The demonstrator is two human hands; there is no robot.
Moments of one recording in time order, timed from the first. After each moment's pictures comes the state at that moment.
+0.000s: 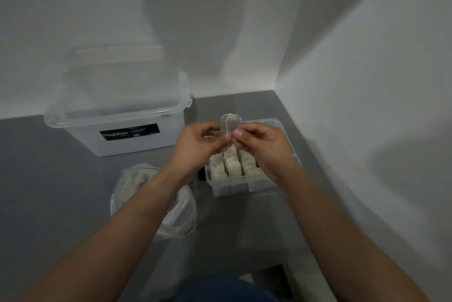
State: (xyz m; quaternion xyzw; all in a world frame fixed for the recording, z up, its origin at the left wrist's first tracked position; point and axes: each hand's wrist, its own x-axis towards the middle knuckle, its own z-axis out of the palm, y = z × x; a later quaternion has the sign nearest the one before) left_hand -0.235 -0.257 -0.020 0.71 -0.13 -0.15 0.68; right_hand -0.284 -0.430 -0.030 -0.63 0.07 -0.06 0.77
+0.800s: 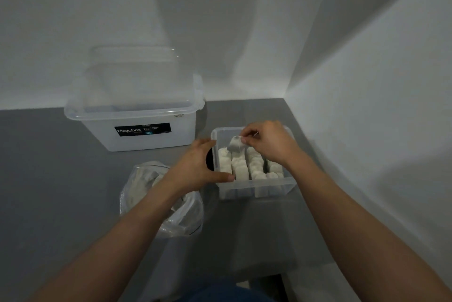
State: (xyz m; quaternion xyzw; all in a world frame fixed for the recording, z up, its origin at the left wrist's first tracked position) left_hand -0.240 -0.220 -0.043 0.91 -0.21 -0.15 0.31; right_hand -0.244 -0.446 -0.016 -0.97 -0.02 -0.02 0.26
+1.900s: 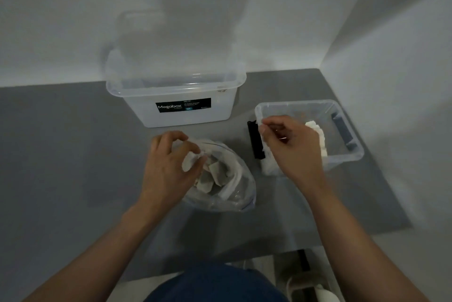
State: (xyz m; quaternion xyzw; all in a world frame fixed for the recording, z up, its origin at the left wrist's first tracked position) left_hand -0.261 -0.072 -0.079 0.93 -0.19 0.16 0.28; right_hand -0.298 -0.327 -0.030 -0.87 0.10 -0.20 0.45
